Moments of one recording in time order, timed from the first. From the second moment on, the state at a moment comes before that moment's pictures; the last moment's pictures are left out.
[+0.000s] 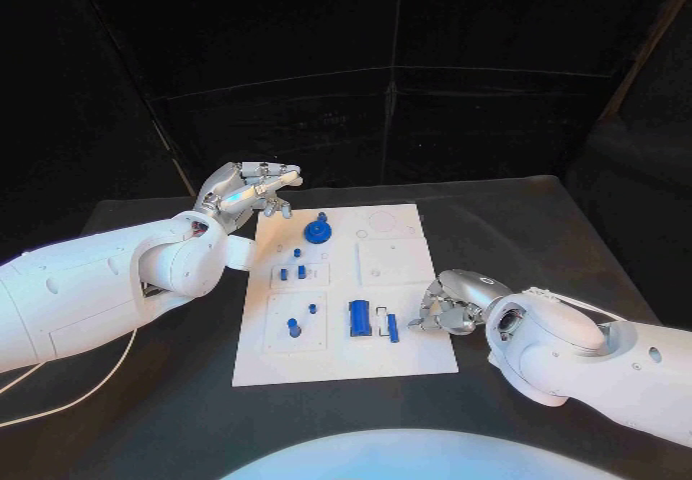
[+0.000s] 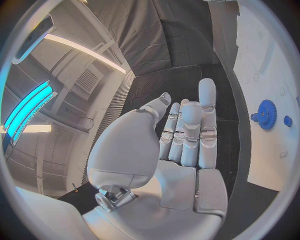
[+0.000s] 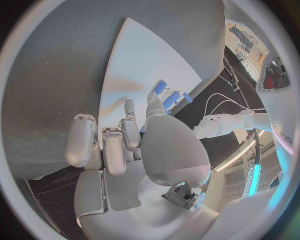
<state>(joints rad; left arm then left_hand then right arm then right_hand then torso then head) 1.20 -0.84 -0.10 1.44 0.00 -0.24 0.49 1.33 -0.05 0.31 0.02 0.05 1.03 0.18 0.12 0.07 1.07 0.11 0.20 0.08 1.28 0.02 1.09 0.62 0.16 1.27 0.11 0.50 0.77 0.93 -1.01 -0.03 1.88 -1.55 -0.34 -0.55 1.31 0.03 -0.24 0.15 0.24 1.02 0.08 0.33 0.23 1.38 0.01 1.29 1.28 1.46 -0.06 1.50 1.31 0.09 1.42 0.05 1.36 1.18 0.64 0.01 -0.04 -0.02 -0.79</state>
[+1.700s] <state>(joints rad) 1.20 -0.84 -0.10 1.44 0.00 -0.23 0.49 1.33 -0.05 0.31 0.02 0.05 1.03 0.18 0.12 0.07 1.07 0.11 0.21 0.08 1.28 0.02 1.09 0.62 0.16 1.27 0.11 0.50 0.77 0.92 -0.90 -0.03 1.83 -1.56 -0.33 -0.58 1.37 0.04 -0.25 0.12 0.24 1.09 0.05 0.38 0.27 1.40 0.00 1.31 1.31 1.47 -0.08 1.50 1.31 0.09 1.42 0.03 1.36 1.18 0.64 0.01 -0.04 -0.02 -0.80</state>
